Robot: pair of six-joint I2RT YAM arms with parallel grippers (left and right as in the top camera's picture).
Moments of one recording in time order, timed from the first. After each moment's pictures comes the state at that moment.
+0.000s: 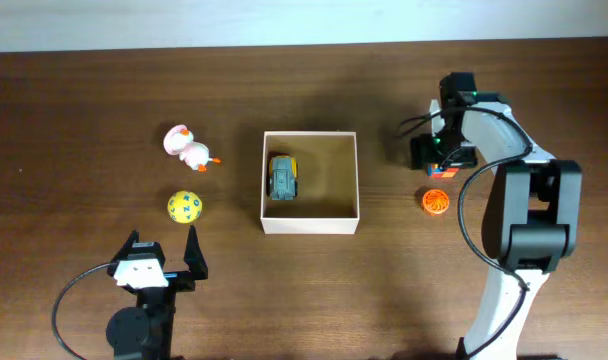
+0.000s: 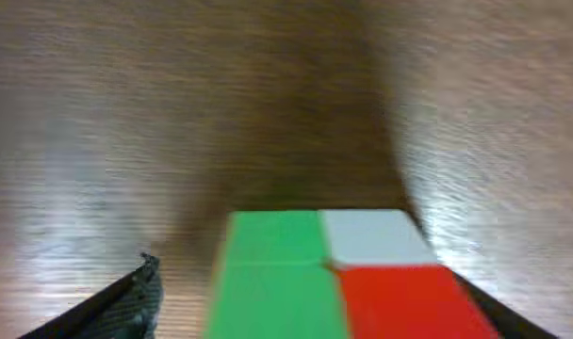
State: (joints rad) left arm 0.12 0.01 0.04 -0.12 0.09 -0.07; right arm -0.04 2.19 1.62 -0.91 0.02 -0.03
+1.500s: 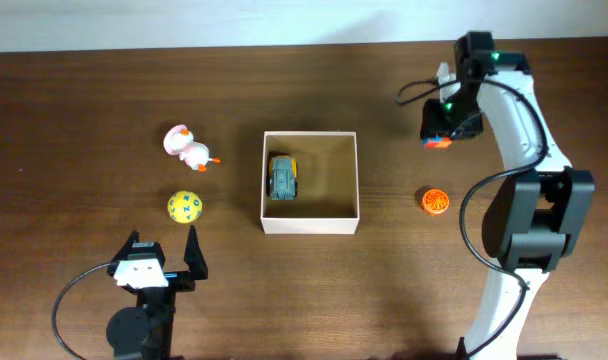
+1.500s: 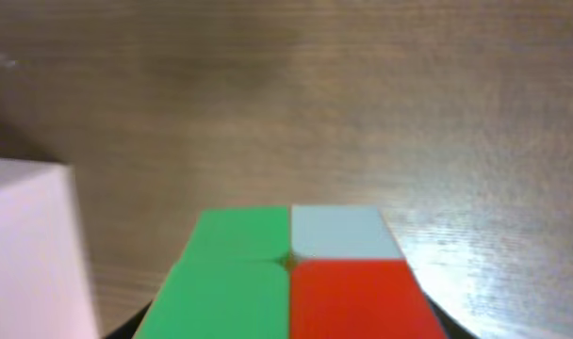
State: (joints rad) left arm 0.12 0.01 0.04 -0.12 0.09 -0.07; right arm -0.04 2.20 1.97 -1.21 -0.14 -0.03
